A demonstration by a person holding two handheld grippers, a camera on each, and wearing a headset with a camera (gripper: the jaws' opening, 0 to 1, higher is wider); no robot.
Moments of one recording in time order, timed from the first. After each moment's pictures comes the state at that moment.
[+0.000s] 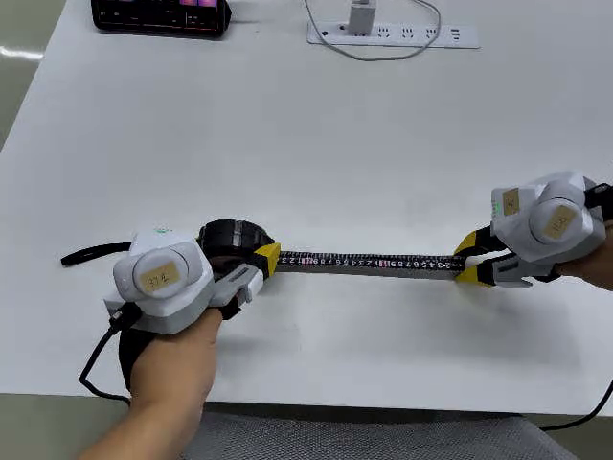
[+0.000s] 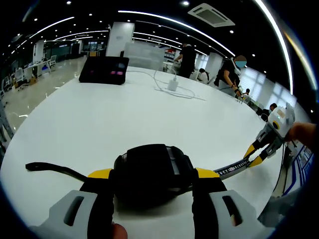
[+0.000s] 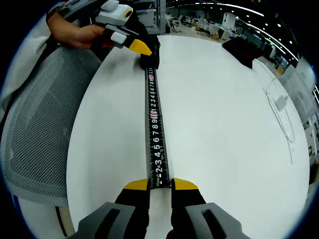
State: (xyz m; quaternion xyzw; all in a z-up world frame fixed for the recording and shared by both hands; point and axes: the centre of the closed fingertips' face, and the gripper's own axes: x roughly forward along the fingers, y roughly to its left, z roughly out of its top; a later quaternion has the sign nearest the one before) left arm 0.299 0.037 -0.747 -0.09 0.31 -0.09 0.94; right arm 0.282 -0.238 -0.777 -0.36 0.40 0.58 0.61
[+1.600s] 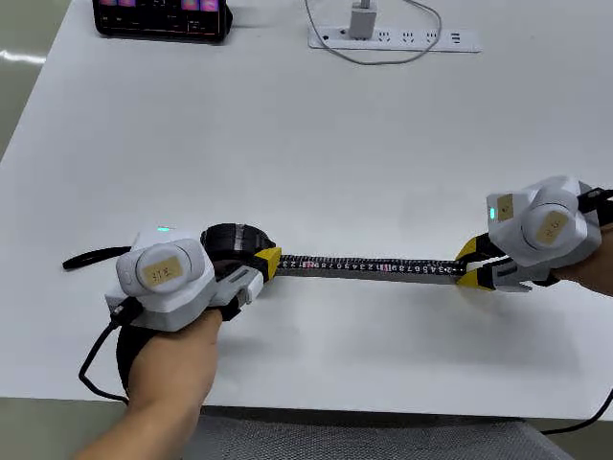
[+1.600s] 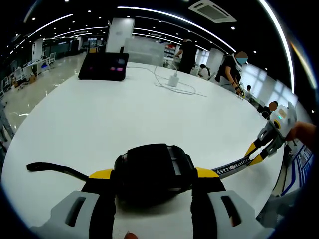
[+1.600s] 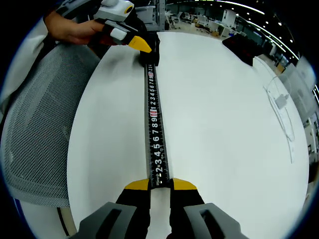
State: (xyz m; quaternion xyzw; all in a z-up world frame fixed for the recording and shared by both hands) left arm 0.297 0.038 -0.748 -0.09 0.33 -0.09 0.94; right arm 0.281 -0.239 -0.778 -0.37 0.41 0.57 0.61
